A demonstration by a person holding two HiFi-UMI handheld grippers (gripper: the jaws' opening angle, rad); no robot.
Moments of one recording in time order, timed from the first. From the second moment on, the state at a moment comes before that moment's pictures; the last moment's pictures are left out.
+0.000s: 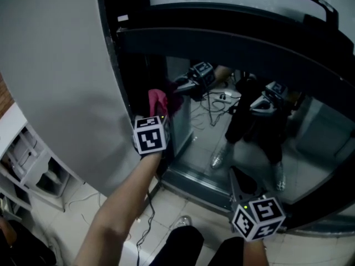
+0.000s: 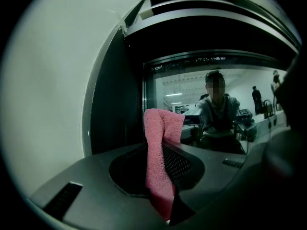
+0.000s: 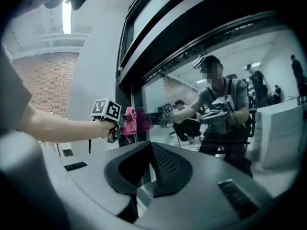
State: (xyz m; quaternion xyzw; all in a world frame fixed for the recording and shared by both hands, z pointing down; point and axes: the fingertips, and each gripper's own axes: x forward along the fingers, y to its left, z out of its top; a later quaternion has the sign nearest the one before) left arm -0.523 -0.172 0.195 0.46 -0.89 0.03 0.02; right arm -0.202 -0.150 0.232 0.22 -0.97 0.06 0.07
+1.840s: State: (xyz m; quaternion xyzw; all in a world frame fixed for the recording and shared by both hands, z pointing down) left arm 0.218 -0.282 0.229 0.87 -0.49 0.04 0.02; right arm 0.282 -0.145 0.220 0.55 -0.83 0.06 0.07
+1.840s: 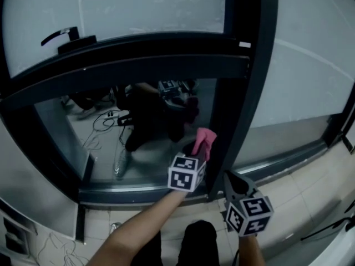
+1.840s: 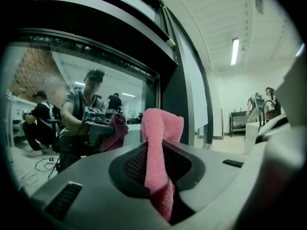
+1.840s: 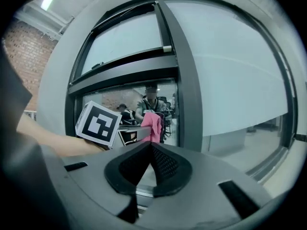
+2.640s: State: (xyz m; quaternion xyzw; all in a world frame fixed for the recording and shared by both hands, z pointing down) left arm 0.275 -0.360 0.283 0.85 -0.53 0.03 0.04; right arm 0.331 -0.155 0.258 0.56 -0.82 0.10 0.07
